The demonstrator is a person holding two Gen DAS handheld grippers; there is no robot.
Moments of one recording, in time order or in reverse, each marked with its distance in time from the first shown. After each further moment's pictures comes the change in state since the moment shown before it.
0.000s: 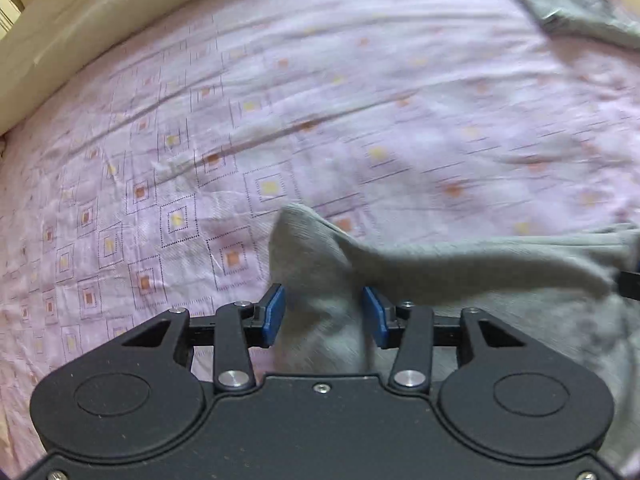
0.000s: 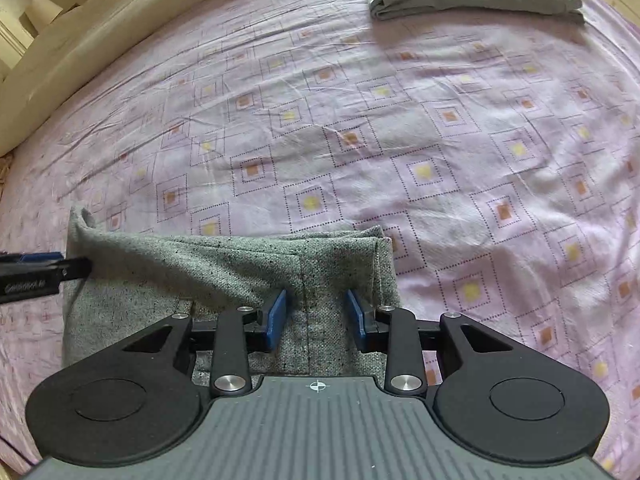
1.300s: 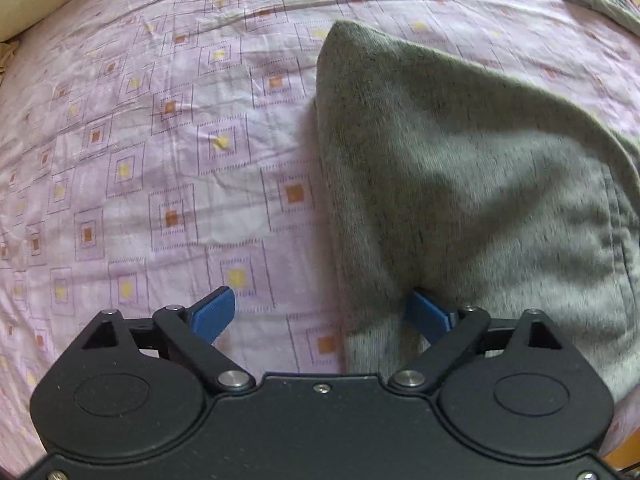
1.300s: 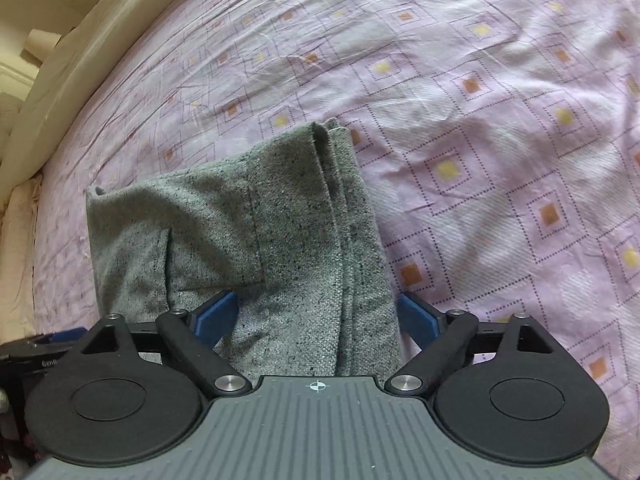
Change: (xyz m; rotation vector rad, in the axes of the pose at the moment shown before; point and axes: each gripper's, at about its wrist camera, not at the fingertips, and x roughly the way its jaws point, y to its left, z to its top) left arm -0.006 0.023 -0.105 -0.140 0.065 -0.082; right arm 0.003 -0.037 -0.041 0.135 0.105 0.169
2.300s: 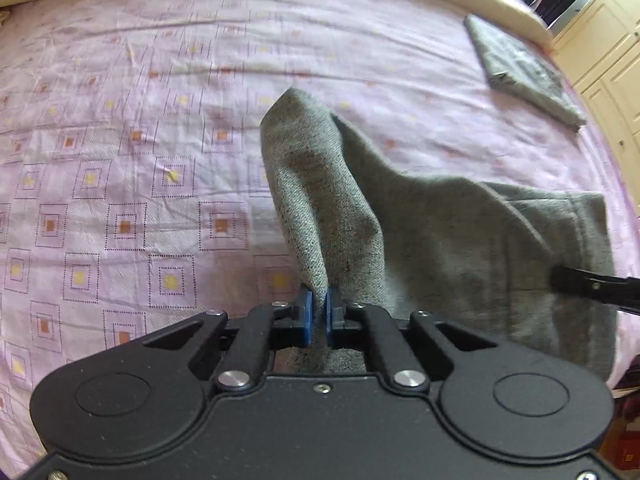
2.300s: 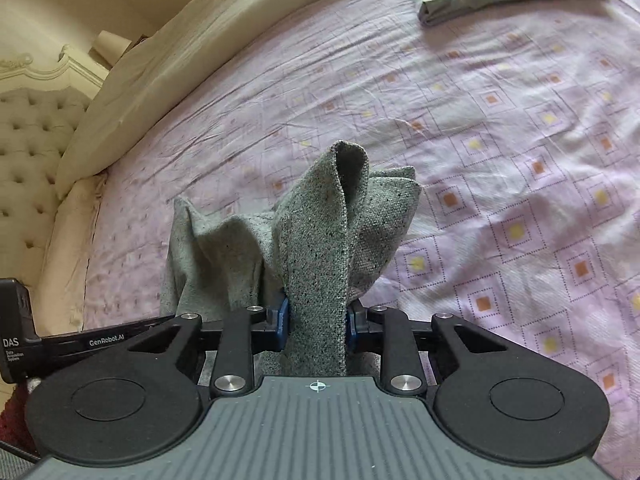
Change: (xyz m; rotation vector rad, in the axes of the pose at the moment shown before) left arm -0.073 0.009 -0.022 -0.126 -0.158 -0.271; right arm -0.069 0.041 -0.003 -0.100 -0.118 0.151
